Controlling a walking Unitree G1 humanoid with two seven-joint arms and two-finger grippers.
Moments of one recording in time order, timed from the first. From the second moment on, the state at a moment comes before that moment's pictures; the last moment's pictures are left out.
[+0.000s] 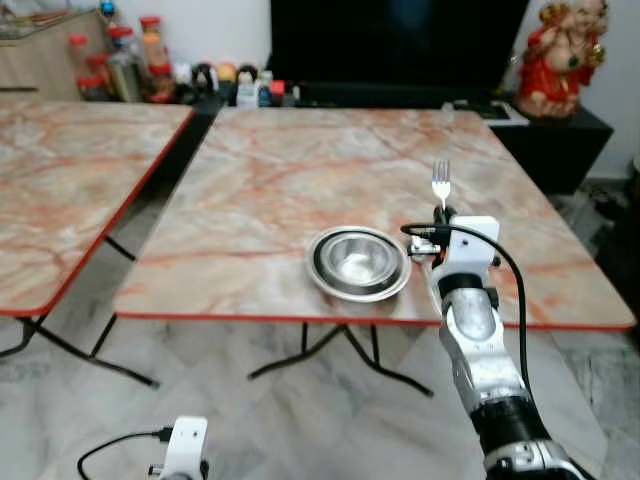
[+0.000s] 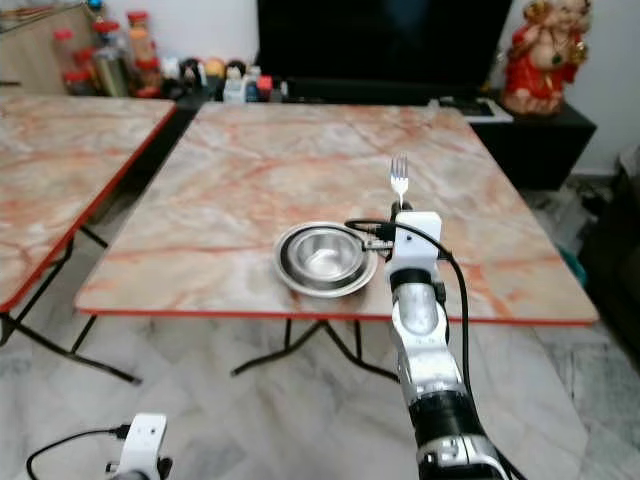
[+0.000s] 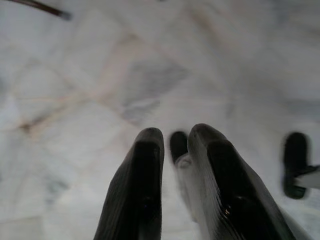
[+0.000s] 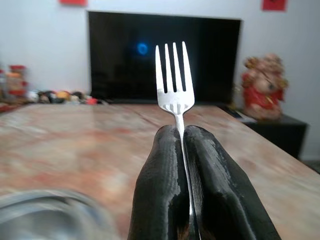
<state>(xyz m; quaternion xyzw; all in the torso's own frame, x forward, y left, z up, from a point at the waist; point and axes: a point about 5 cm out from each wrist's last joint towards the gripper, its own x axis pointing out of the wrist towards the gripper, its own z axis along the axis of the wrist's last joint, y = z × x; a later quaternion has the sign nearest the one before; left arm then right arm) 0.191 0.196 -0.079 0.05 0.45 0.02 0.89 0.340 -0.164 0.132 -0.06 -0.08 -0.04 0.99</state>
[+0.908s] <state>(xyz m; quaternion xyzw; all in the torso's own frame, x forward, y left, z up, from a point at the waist) 0.190 0.189 -0.080 0.04 0.45 0.02 0.89 0.340 -0.150 0.128 -0.05 -0.06 -0.02 1.00</state>
